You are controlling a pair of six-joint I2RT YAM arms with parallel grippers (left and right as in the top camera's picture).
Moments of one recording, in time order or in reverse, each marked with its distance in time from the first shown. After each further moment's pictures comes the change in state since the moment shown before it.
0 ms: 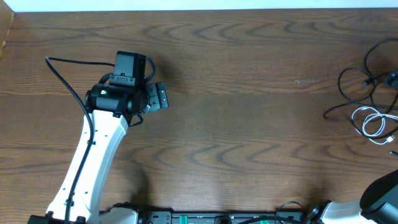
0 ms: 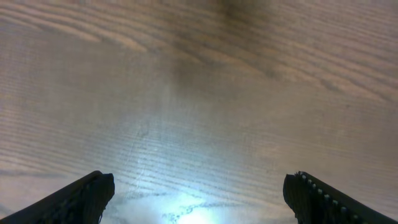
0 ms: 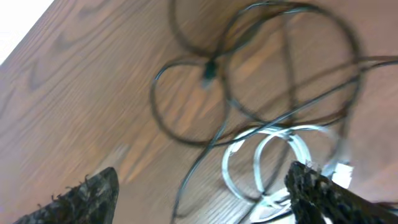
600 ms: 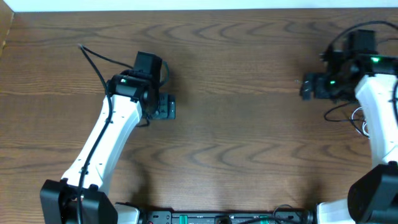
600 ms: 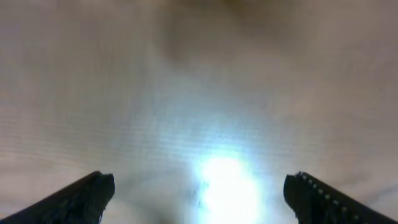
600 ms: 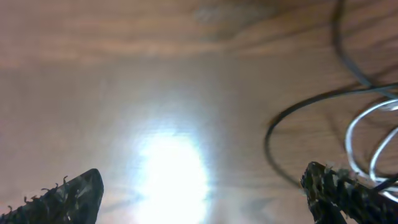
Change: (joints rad) left arm -0.056 0.141 0.000 -0.121 -0.003 0.125; right arm 0.537 0.000 0.002 -0.323 0.114 -0.251
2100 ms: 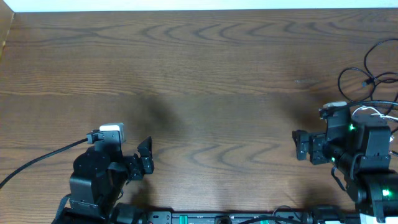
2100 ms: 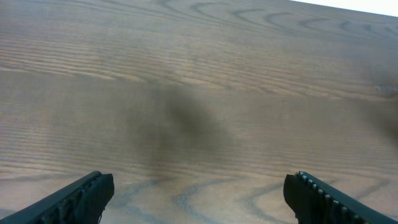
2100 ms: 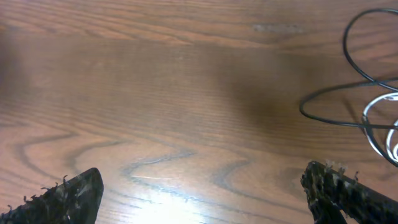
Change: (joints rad) left arm 0.020 -1.046 -0.381 0.098 0.026 -0.015; right arm 0.121 -0.890 -0.522 0.102 -0.050 0.017
